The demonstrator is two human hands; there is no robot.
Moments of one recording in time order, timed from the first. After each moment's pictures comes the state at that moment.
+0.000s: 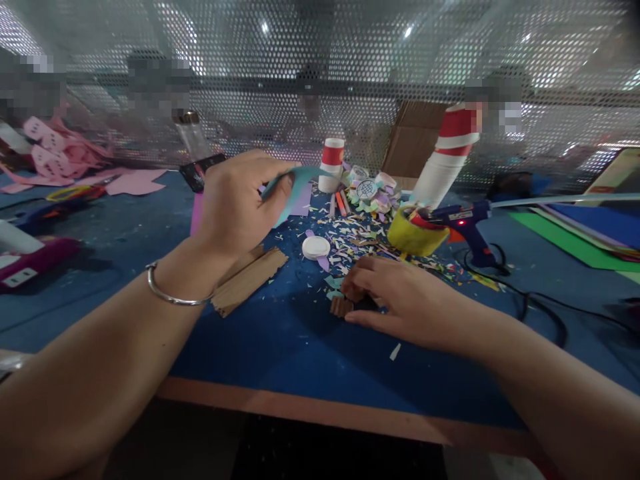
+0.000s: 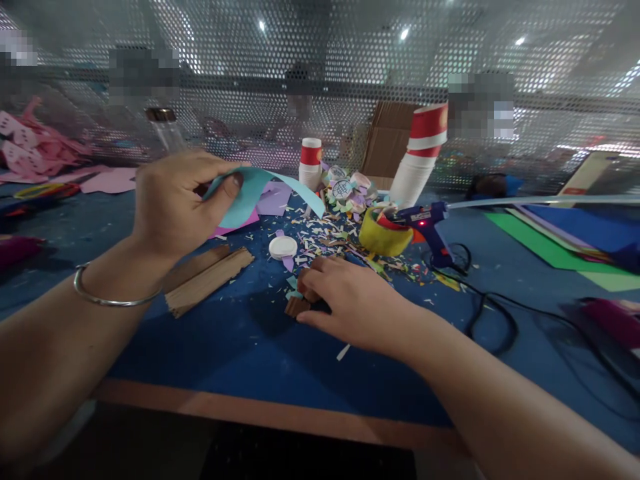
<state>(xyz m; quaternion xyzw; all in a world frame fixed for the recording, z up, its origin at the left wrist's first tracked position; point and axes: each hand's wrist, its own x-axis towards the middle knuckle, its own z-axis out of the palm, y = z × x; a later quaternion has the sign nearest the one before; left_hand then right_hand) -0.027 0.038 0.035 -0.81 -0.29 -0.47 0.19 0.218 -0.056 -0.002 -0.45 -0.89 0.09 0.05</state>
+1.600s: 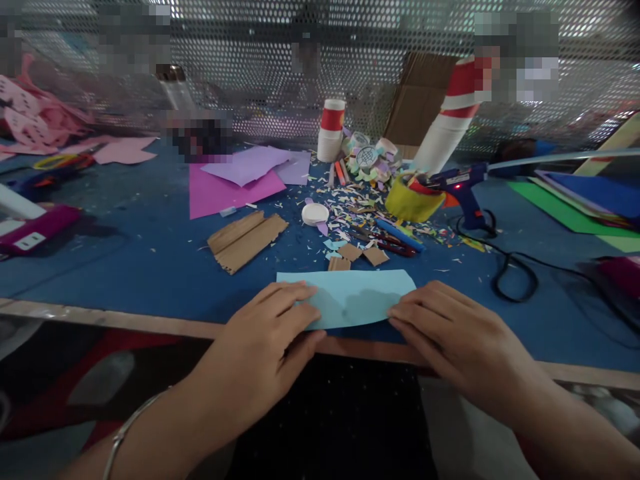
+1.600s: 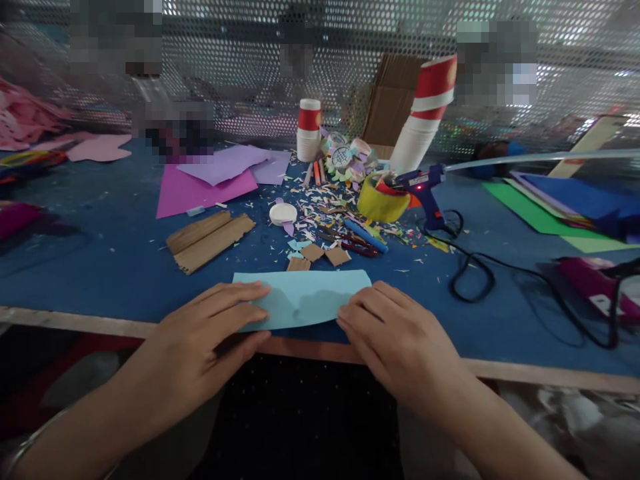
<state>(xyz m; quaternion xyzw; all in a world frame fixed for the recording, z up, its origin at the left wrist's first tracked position) -0.027 -0.133 -0.034 -0.90 -0.35 -0.25 -0.11 0.249 -0.157 -0.040 -0.41 -0.88 -0.03 0.22</state>
